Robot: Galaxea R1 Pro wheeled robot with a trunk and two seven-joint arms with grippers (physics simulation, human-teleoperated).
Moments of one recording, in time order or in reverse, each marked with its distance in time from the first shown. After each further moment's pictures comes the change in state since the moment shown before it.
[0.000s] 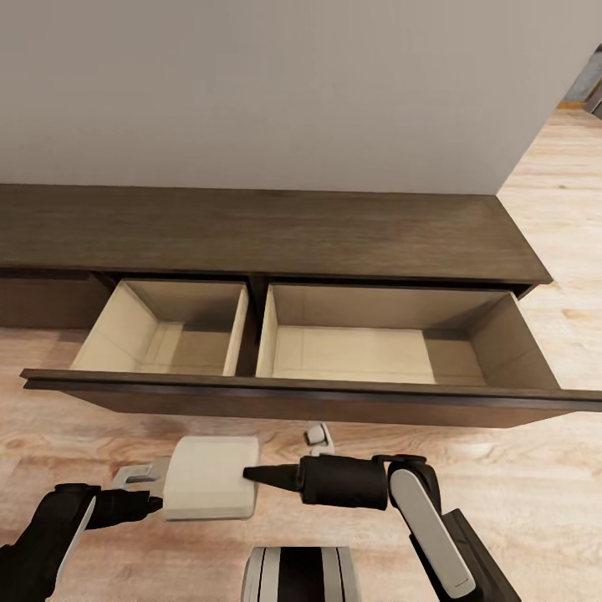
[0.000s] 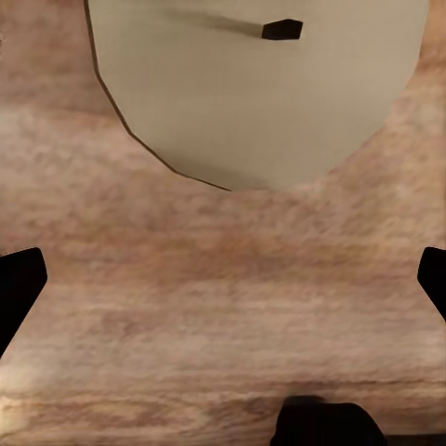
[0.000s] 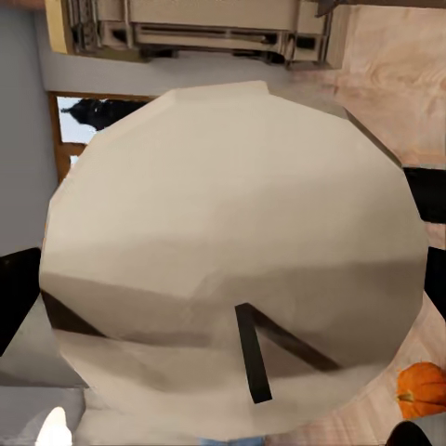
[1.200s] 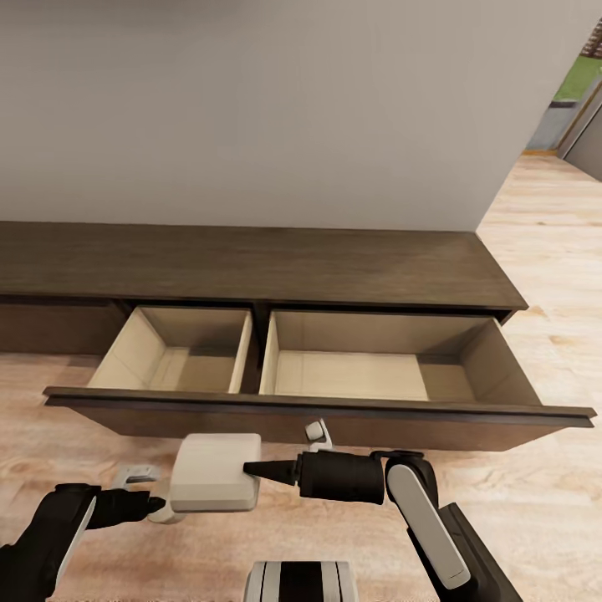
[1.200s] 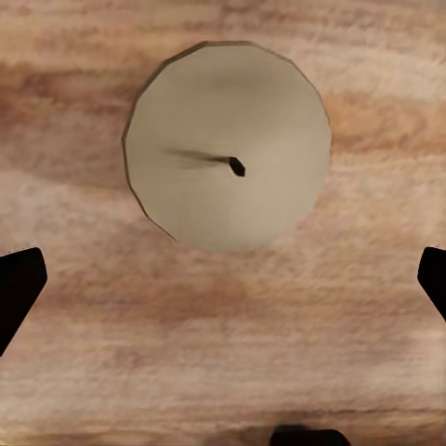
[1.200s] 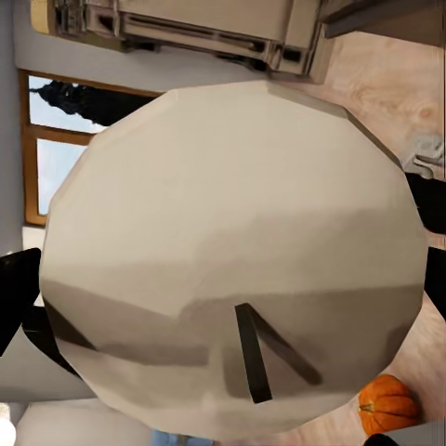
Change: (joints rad) left arm 0.000 0.000 -0.003 0.000 0.000 0.000 0.000; right arm -0.021 0.001 0.000 0.032 0.010 -0.009 -0.045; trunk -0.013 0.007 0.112
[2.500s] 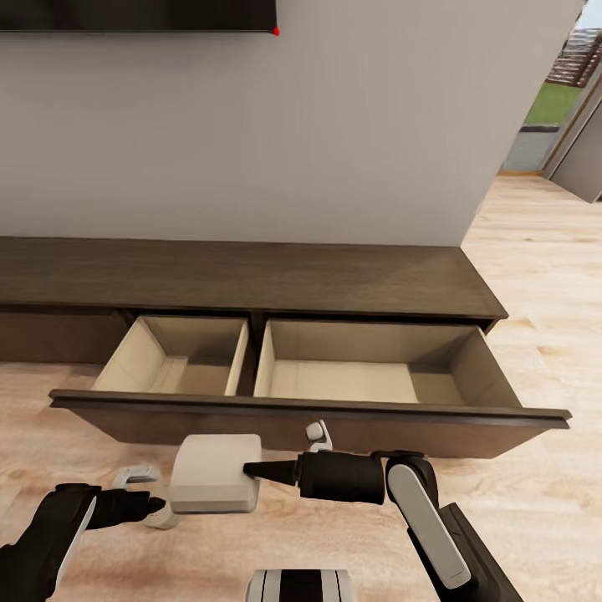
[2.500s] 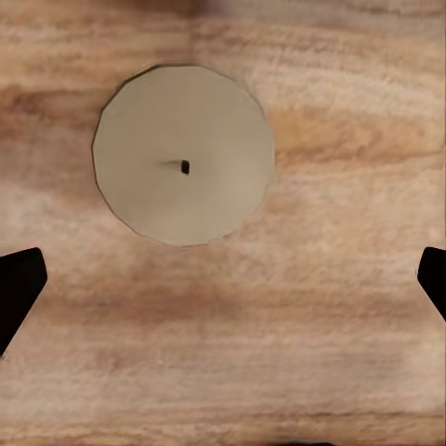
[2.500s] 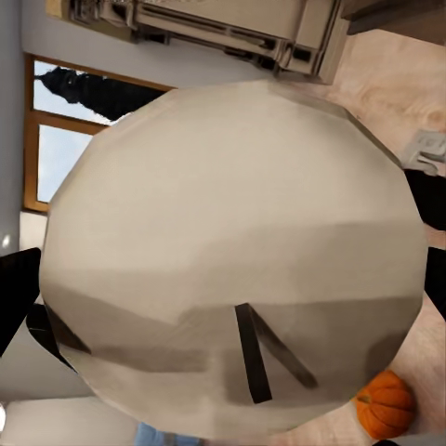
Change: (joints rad) left arm 0.000 0.000 -0.002 0.000 -0.003 0.001 0.001; right arm 0.000 -0.001 0.000 -0.001 -0.008 0.008 -0.001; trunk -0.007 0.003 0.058
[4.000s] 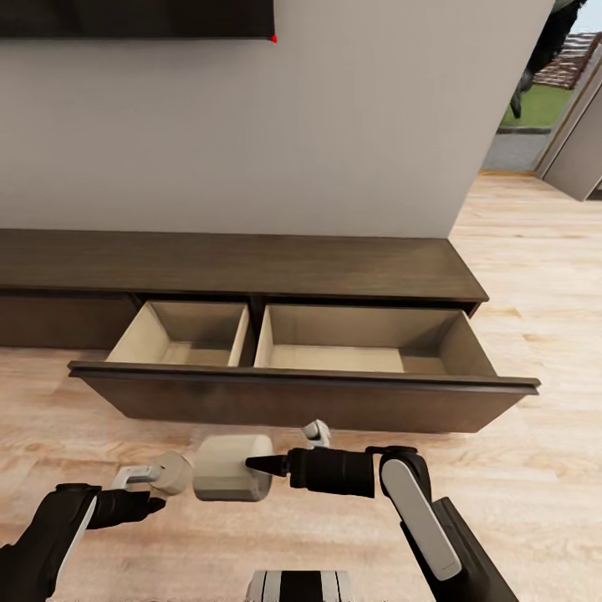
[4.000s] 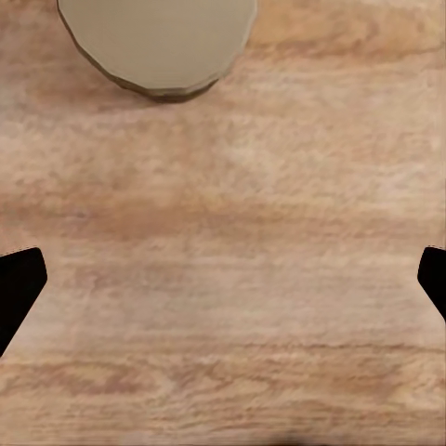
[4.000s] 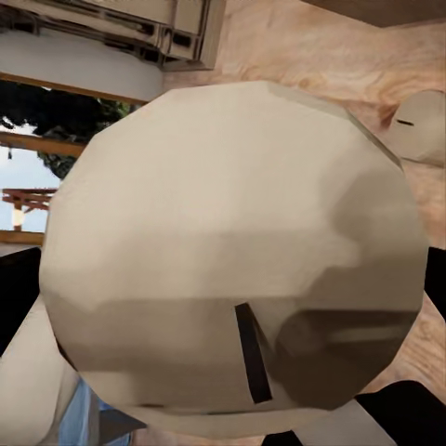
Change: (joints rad) left arm 0.000 0.000 -0.002 0.000 -0.001 0.001 0.000; right arm -0.020 0.025 -0.001 0.027 -0.001 0.000 -0.300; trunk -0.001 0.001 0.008
